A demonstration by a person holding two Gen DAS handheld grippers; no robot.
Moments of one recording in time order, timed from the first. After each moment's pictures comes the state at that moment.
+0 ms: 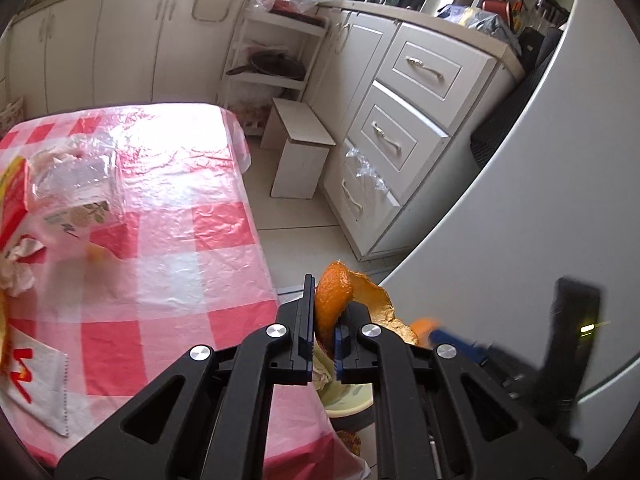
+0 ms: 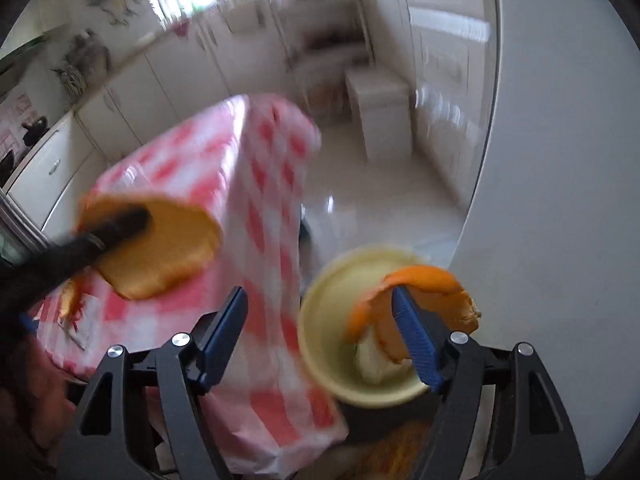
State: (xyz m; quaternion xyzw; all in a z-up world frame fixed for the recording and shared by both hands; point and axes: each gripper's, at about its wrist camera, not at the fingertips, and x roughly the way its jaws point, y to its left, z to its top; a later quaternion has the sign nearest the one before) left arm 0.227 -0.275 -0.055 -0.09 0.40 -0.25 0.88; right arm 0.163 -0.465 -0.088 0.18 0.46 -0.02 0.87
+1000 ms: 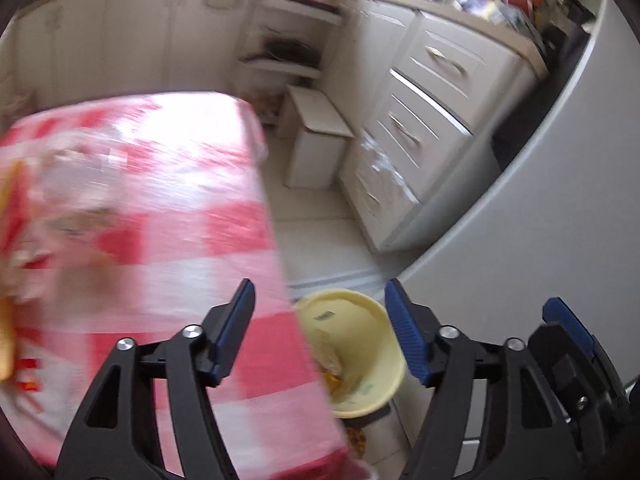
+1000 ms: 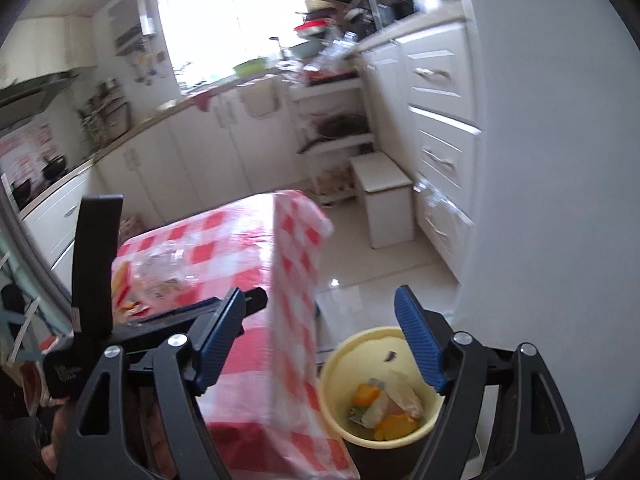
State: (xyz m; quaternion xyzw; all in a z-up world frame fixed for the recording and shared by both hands) left arm 0.246 -0.261 -0.046 -0.08 0.42 -0.21 0.88; right arm 0.128 -0.424 0.015 0.12 0.29 0.00 0.95
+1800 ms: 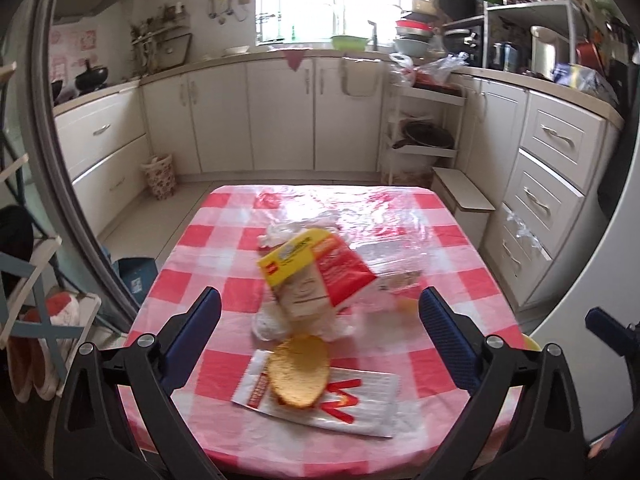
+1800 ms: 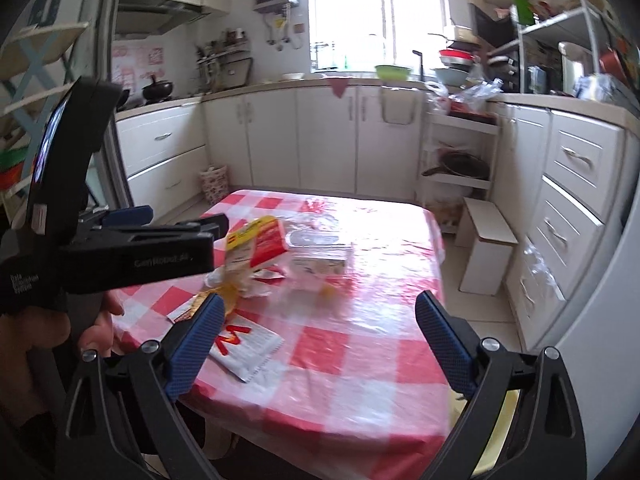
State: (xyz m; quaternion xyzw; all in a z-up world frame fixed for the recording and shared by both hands) left arm 0.191 -0.060 0.017 -0.01 0.31 0.01 0.95; right arm 0.127 -0.255 0.017 -0.02 0.27 0.15 0.95
